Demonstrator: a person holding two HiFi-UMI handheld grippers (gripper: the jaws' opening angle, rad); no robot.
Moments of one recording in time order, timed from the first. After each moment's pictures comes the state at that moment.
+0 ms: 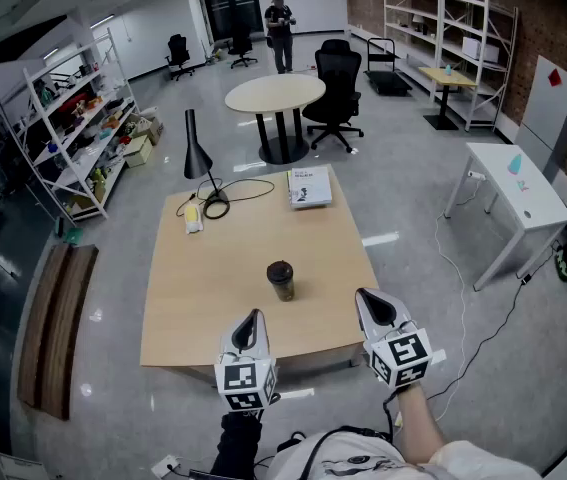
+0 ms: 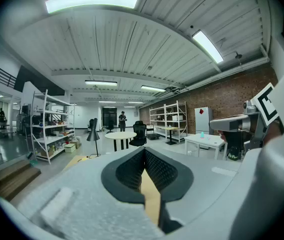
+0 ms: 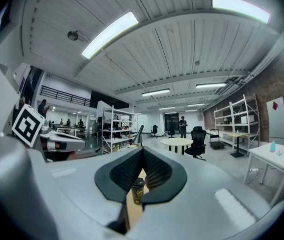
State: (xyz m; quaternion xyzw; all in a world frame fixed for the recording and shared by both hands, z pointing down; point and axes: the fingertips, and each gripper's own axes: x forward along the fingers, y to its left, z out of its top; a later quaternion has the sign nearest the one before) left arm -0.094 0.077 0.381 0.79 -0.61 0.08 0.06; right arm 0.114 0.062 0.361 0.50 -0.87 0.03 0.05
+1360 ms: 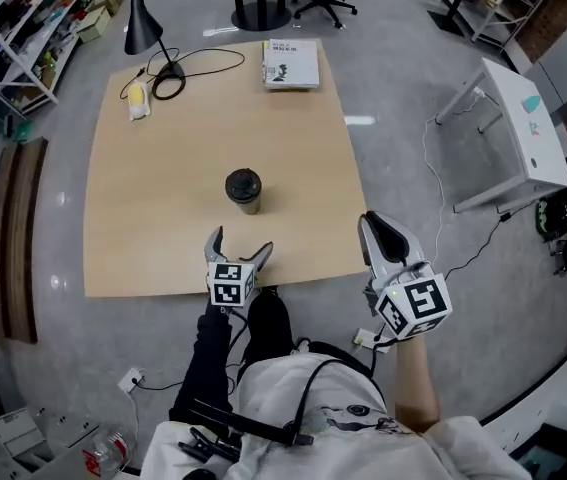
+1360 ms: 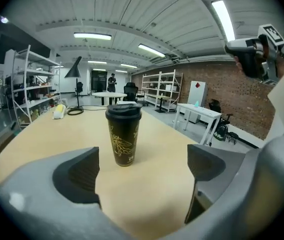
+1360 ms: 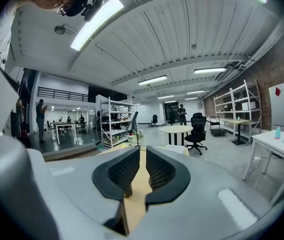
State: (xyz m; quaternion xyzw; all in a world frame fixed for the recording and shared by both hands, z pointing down) left arm -0.060 -0.046 0.686 0.80 -0.53 0.20 0.21; right arm 0.157 -0.035 0.428 0.48 -0.87 0.08 0.08
